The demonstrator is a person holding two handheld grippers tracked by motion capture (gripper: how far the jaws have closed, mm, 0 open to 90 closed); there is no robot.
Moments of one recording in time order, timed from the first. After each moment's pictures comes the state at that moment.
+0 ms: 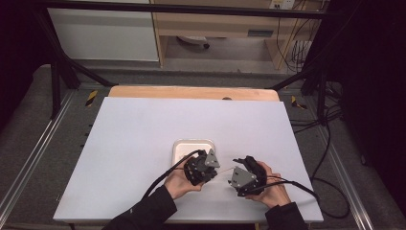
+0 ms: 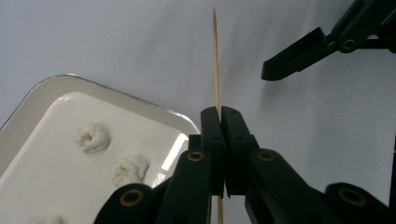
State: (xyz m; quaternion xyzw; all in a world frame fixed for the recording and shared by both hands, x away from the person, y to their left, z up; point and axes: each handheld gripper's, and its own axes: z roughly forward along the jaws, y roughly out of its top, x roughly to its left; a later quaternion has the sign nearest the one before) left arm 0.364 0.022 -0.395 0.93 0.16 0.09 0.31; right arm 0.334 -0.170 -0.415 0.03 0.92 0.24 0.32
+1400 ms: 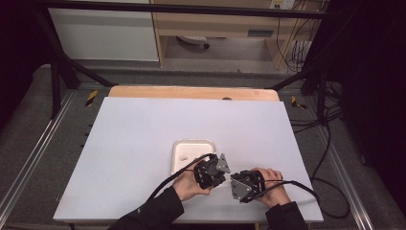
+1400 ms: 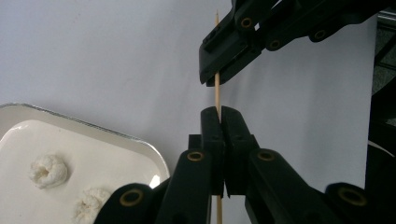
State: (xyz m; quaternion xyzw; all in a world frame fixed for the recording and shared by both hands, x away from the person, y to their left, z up) left arm 0.358 -0.001 -0.397 0.94 0.12 0.07 0.30; right arm 0.329 -0.170 -0.424 -0.12 0.92 0.17 0.32
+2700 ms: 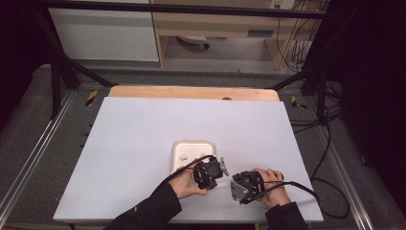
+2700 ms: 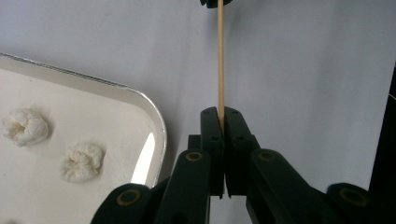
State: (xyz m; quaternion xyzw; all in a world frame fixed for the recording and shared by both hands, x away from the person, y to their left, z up) left arm 0.362 -0.003 -0.407 0.97 0.12 0.04 0.19; right arm 0.327 -0.169 -0.427 -0.13 0.93 0.13 0.32
